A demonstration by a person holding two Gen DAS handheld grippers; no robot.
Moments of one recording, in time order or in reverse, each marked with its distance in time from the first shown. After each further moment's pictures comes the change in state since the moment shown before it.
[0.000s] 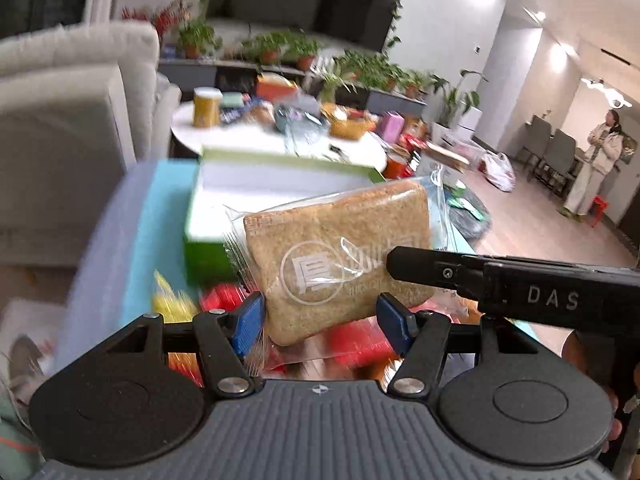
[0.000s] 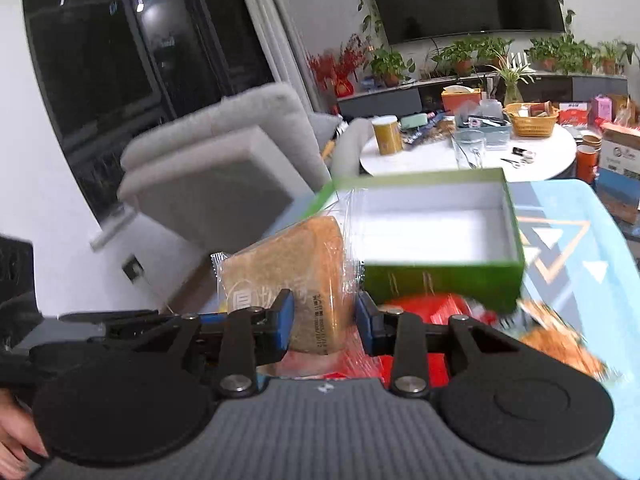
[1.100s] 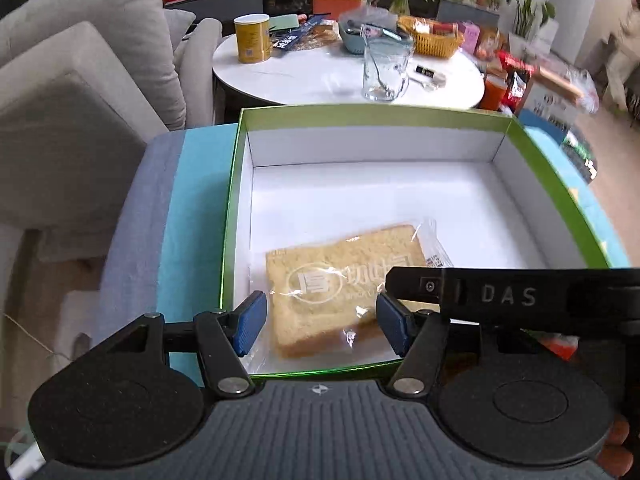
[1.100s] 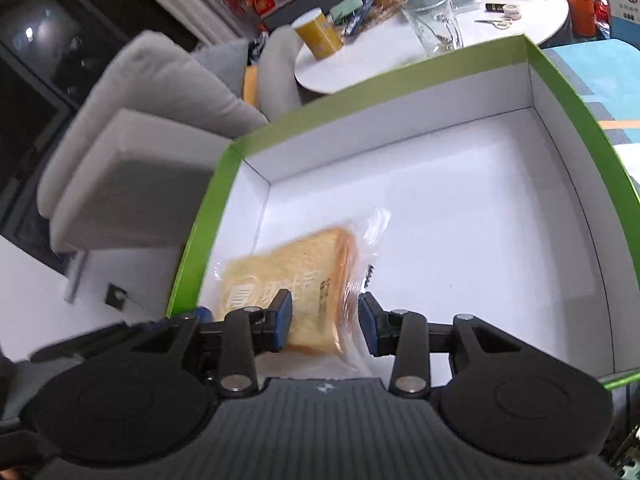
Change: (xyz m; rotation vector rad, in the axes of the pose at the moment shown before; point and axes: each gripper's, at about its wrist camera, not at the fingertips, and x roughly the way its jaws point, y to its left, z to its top) left arm 0.166 0.041 0.068 0.067 0.308 0.233; right arm 0.157 -0.068 0.038 0.307 0.304 -0.056
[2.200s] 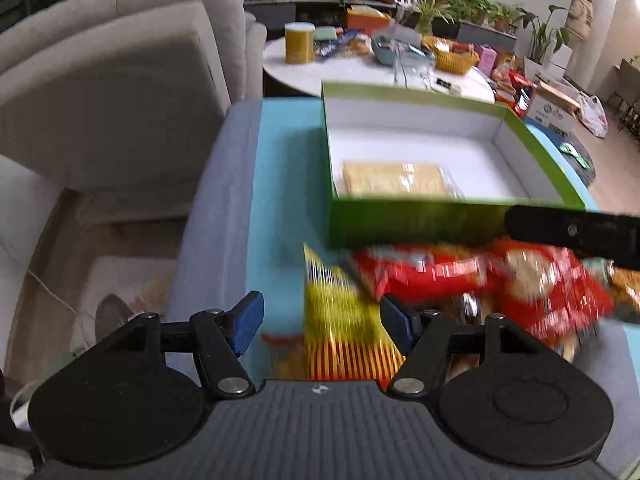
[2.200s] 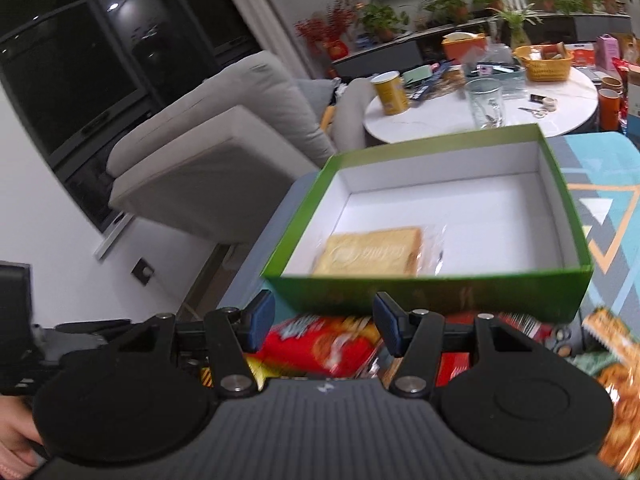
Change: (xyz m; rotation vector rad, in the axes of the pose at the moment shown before) left arm -0.095 0.045 -0.106 -0.086 -0.054 0.015; right arm -0.094 0.047 -0.078 -0.229 -0.165 0.099
